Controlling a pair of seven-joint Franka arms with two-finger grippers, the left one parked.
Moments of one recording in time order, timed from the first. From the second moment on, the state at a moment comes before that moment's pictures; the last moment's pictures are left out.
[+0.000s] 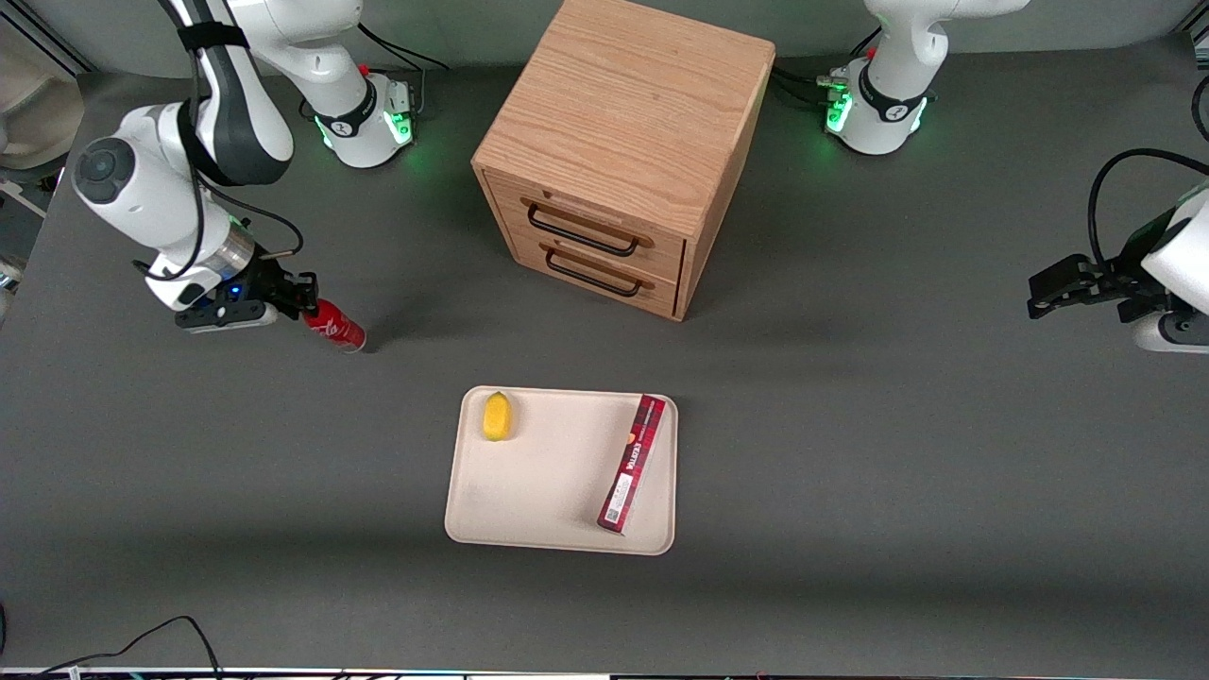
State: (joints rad) arm 0.14 -0.10 -0.05 -2.29 0.06 2.23 0.02
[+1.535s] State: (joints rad) arm 0.41 0.75 -0.06 -1.21 0.06 2.07 0.32
